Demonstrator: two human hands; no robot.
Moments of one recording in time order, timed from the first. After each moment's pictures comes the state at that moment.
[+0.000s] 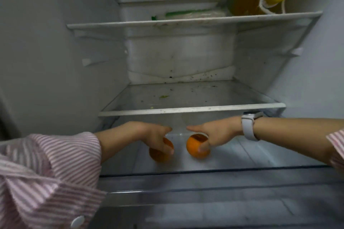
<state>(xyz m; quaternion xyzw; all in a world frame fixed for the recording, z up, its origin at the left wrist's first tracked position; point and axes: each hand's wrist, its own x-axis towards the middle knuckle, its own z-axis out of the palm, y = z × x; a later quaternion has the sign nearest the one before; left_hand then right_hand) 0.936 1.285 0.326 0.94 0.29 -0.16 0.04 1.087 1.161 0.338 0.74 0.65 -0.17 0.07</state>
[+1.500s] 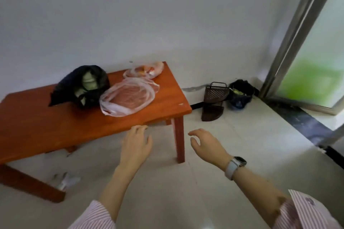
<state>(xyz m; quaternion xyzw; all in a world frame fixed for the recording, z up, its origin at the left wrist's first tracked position) -0.071 0.707 0.053 0.37 0.90 0.22 -0.01 0.094 0.864 0.040 0.29 0.91 -0.28 -0.11</state>
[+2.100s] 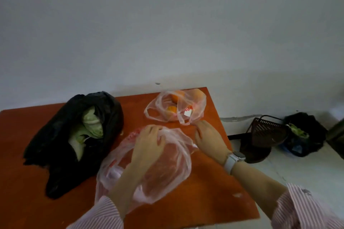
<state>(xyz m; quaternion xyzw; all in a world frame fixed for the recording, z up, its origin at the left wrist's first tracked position) -0.439 0.932 0.020 0.34 0.91 0.25 0.02 -0.337 1.108 0.002 0.18 0.93 -0.28 -0.14</state>
